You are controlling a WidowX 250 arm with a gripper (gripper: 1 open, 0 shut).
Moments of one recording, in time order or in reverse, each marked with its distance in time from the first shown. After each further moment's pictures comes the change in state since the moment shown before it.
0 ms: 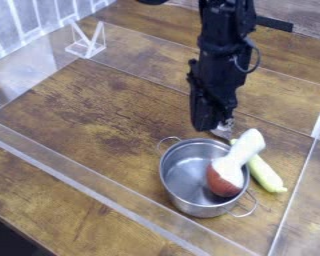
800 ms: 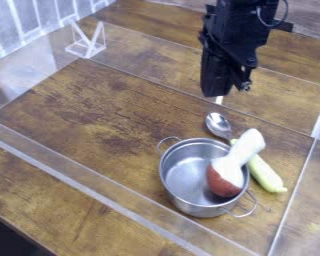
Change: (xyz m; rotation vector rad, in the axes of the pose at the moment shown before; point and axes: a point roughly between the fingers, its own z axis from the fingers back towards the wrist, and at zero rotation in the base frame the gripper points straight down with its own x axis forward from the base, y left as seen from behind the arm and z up) arm -0.008 -0.012 0.065 0.080 -0.002 -0.017
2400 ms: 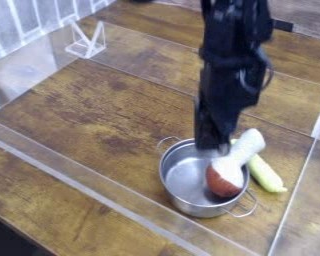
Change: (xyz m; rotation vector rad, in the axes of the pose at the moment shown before) arm -0.020 -0.033 -0.032 -0.051 -0.018 -0.209
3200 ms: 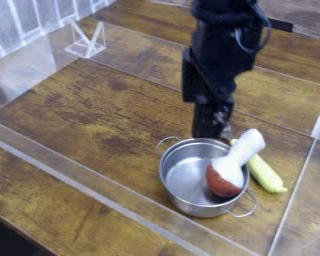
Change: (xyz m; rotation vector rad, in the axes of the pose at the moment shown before) arm 0.002 -0.012 0.020 0.022 -0.008 -0.005
